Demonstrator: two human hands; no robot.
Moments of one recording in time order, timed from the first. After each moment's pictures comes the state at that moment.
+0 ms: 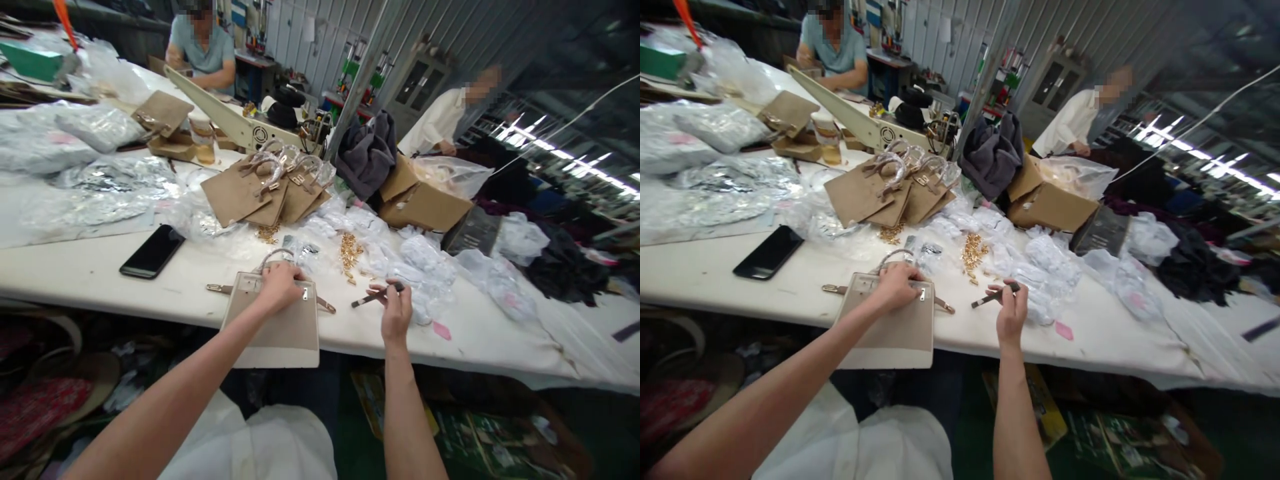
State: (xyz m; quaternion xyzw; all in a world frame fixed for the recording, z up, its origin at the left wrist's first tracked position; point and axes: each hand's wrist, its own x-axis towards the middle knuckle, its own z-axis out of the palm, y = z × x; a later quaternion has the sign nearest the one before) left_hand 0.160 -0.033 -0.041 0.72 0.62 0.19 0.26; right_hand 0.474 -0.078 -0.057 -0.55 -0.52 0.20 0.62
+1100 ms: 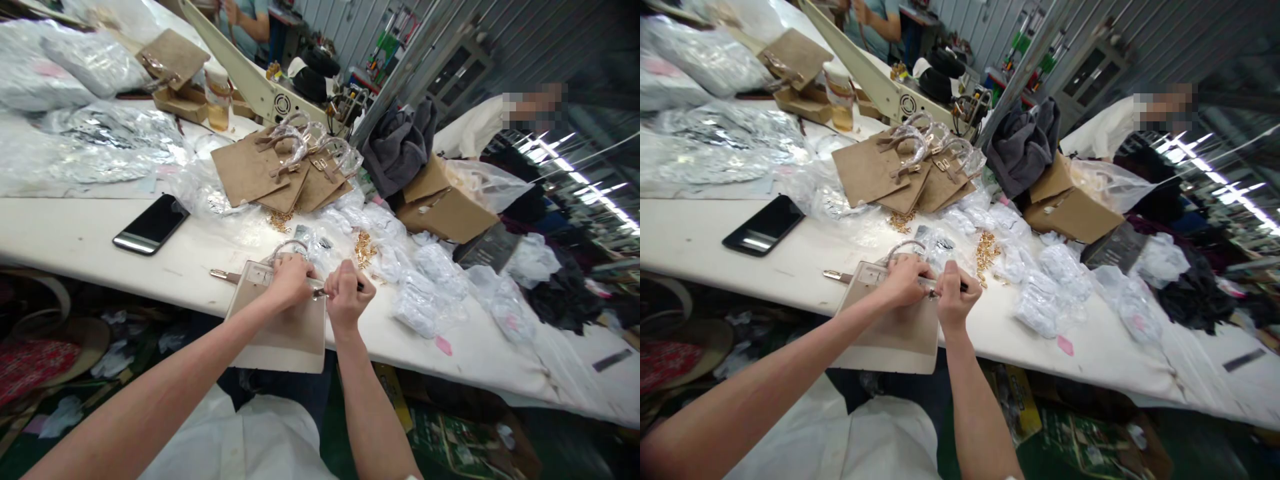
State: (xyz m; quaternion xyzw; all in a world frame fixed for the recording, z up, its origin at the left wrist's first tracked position) left_hand 0.156 -0.032 -0.036 0.71 0.60 0.20 0.32; right_hand 0.279 -0.057 -0.018 -0.44 -0.53 0.32 0.66
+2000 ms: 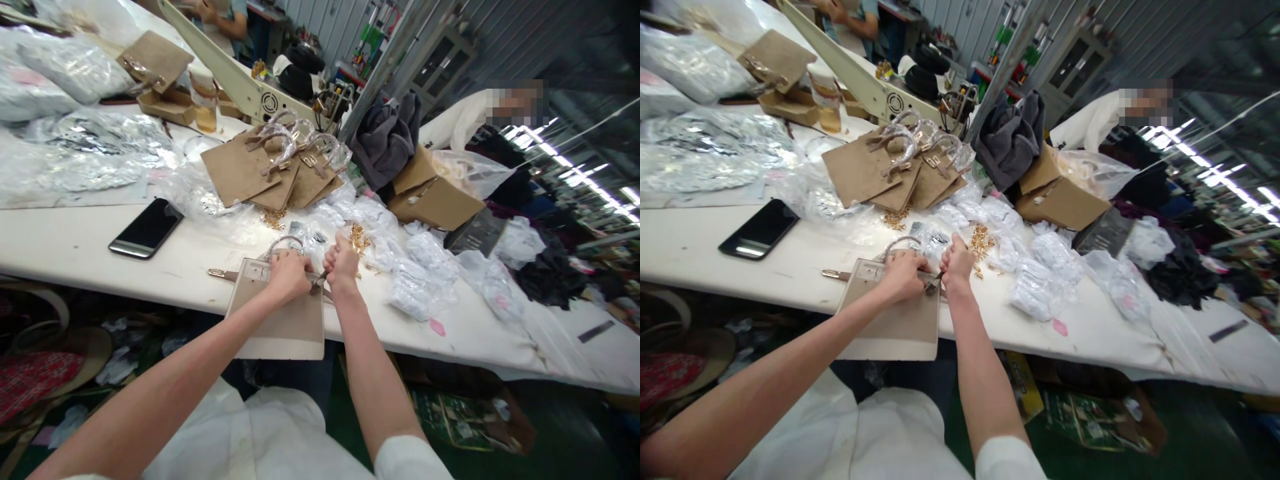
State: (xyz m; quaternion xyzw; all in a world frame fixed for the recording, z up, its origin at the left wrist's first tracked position) left_hand 0.159 -0.035 -0.034 0.73 0.60 0.18 0.26; right_hand 0.293 0.016 -0.022 -0.55 -0.25 0.54 0.59
